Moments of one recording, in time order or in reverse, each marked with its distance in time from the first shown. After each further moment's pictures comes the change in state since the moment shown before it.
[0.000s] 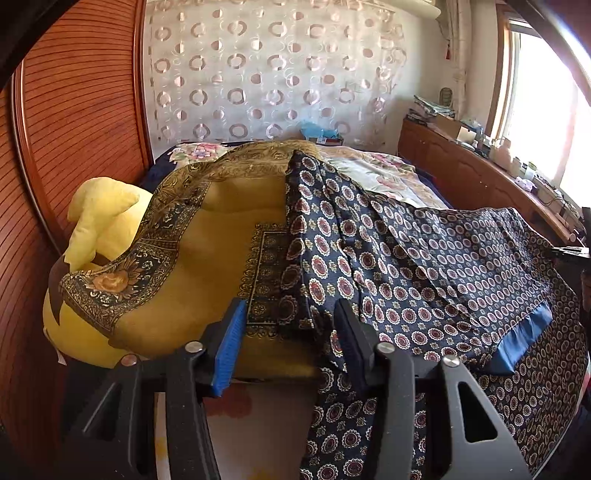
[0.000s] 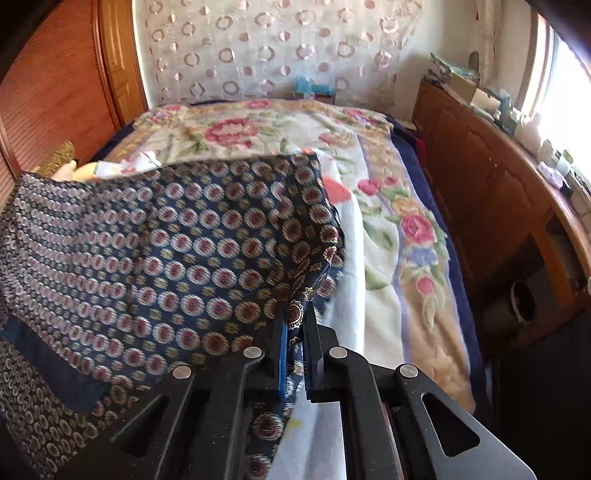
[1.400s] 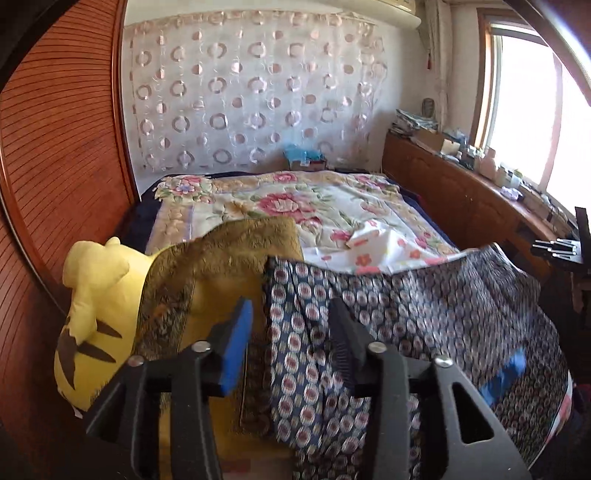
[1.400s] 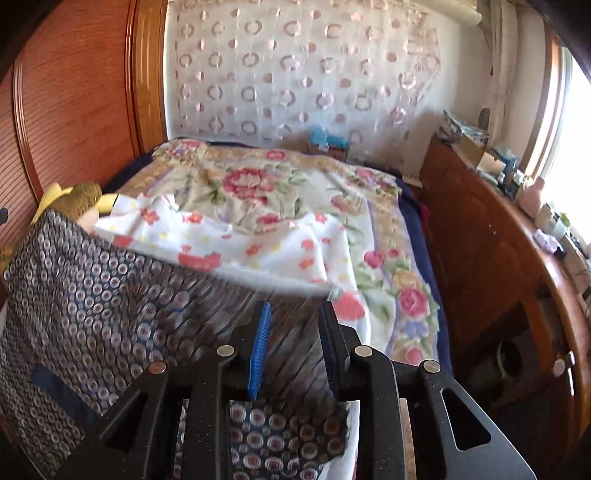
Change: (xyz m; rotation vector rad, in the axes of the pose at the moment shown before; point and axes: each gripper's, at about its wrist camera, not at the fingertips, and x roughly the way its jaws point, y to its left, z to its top) left arm -0.019 -0.017 0.073 0.069 -0.051 -0.040; right arm -0.041 0.089 0.025 -0.109 -0.134 -0.030
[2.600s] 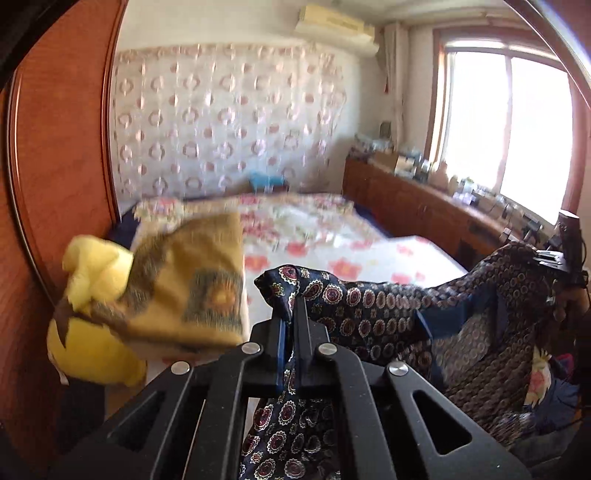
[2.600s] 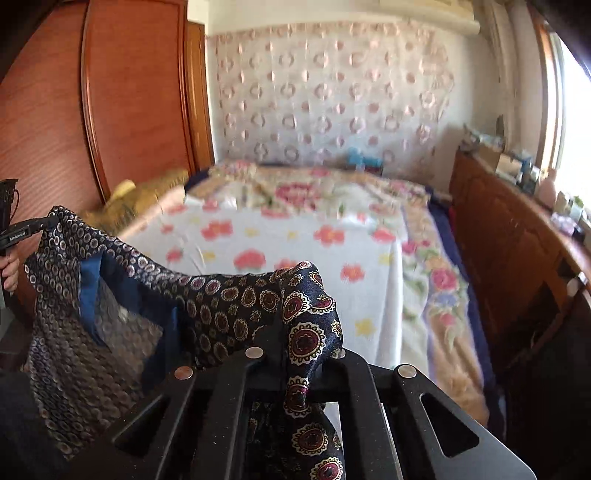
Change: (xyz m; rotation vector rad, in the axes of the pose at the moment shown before) left arm -0.145 -0.058 -0.070 0.039 -0.176 -0.126; right arm -0.095 -0.037 -0.142 0.013 -0.178 0.182
